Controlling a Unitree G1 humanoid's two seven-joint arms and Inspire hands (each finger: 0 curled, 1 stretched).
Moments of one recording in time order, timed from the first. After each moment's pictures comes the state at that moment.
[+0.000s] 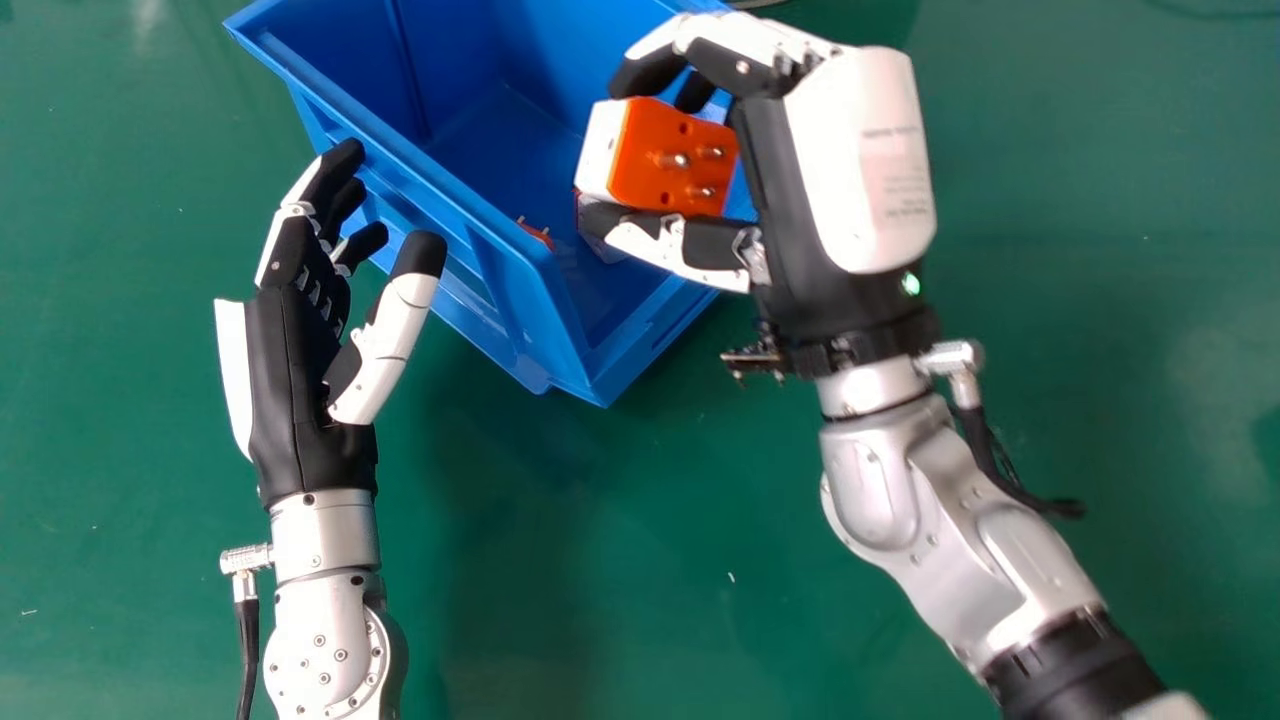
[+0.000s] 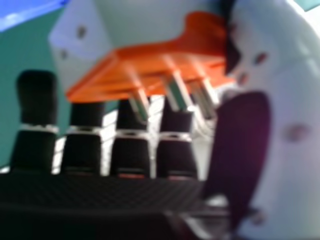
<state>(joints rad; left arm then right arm) -0.22 0.06 0.19 0.89 -0.01 -0.99 0.08 -0.44 -0.09 0.36 0.48 -0.86 -0.38 -0.72</state>
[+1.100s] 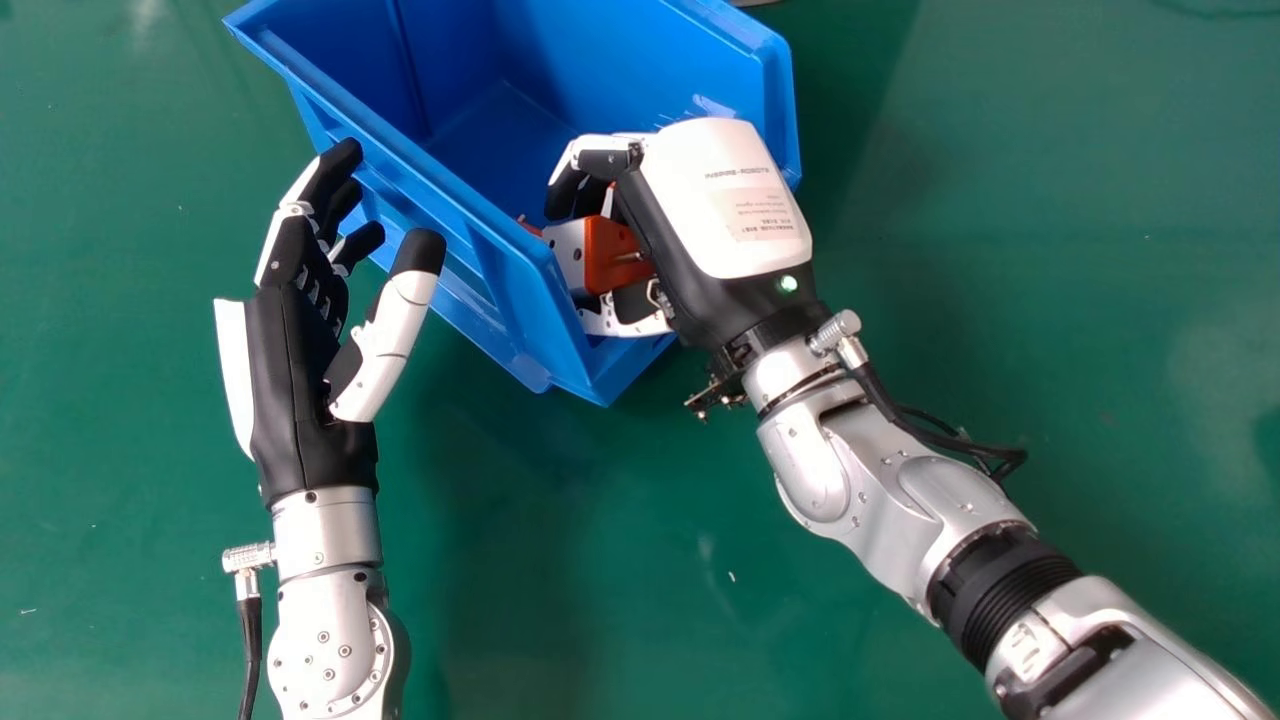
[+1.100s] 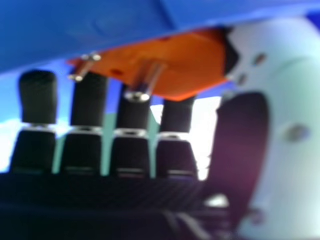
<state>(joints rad) -0.24 0.06 0.19 0.93 0.00 -1.01 0.11 -0.66 -0.05 0.53 0.95 -0.83 -0.35 -0.67</state>
